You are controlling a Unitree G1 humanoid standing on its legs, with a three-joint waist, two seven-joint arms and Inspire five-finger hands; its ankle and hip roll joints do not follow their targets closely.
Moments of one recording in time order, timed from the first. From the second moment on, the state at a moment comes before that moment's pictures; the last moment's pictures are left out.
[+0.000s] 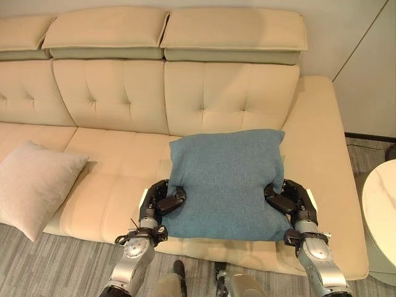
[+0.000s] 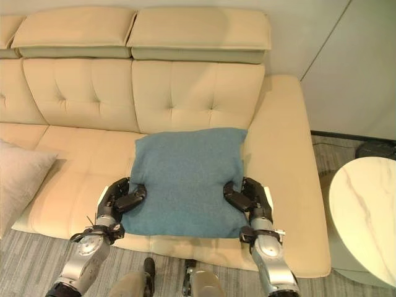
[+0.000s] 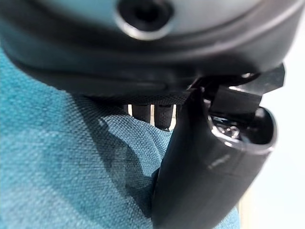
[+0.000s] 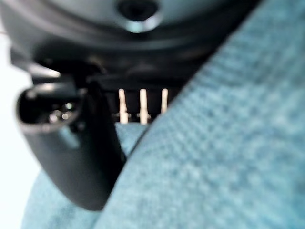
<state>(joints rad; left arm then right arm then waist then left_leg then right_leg) -0.02 0.29 -0.27 0.22 -0.49 -0.12 0.18 0.03 -0.38 0.04 0.22 0.32 -0.11 -0.16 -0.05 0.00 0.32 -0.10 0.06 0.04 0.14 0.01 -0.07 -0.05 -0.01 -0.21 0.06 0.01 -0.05</state>
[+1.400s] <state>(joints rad) -1.38 0.54 -0.58 0.91 -0.43 -0.15 0.47 -1.36 -0.68 0.58 0.86 0.08 0.01 -0.54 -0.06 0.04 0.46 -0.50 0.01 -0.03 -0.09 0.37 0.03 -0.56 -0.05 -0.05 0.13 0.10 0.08</state>
